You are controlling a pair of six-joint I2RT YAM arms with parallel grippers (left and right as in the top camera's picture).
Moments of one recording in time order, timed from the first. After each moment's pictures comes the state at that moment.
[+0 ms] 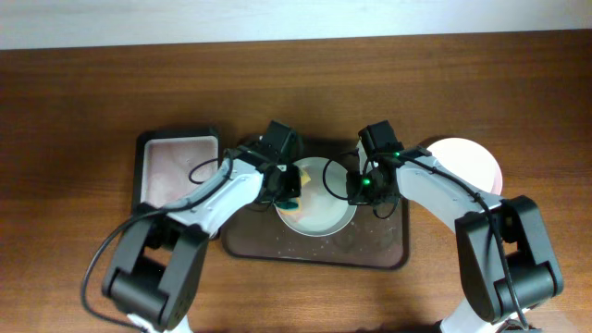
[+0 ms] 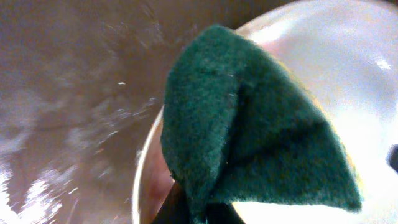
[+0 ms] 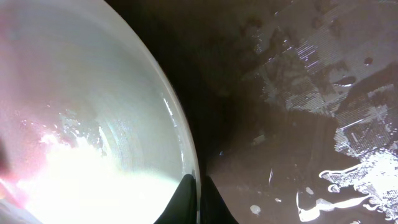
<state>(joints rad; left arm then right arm) -0.50 1.86 1.20 -0.61 0.11 -0.52 0.30 1.81 1.04 -0.59 -0.21 0.30</state>
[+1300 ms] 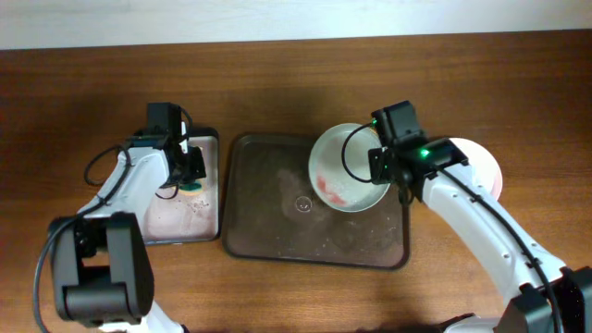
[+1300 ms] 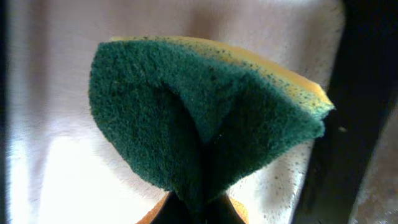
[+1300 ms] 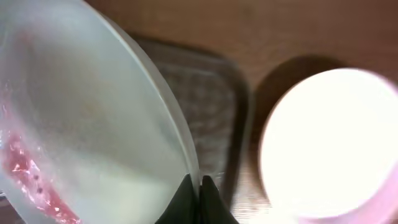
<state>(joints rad) 0.01 1.83 1.17 -0.64 -0.05 -0.18 0.34 1.53 1.16 -0.78 0.26 0.20</state>
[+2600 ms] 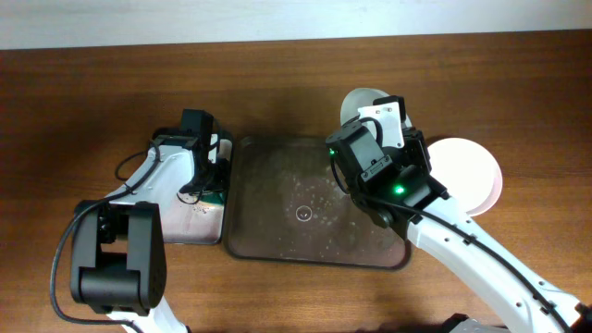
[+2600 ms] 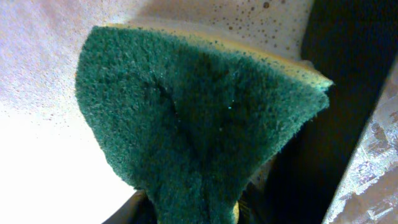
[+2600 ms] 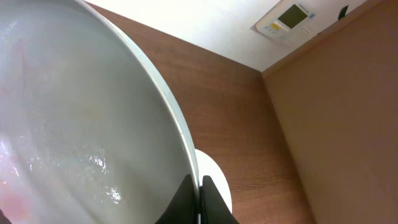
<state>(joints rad) -0.12 1.89 1.17 -0.70 0.01 -0.17 0.62 1.41 1.18 -0.71 1.02 0.16</state>
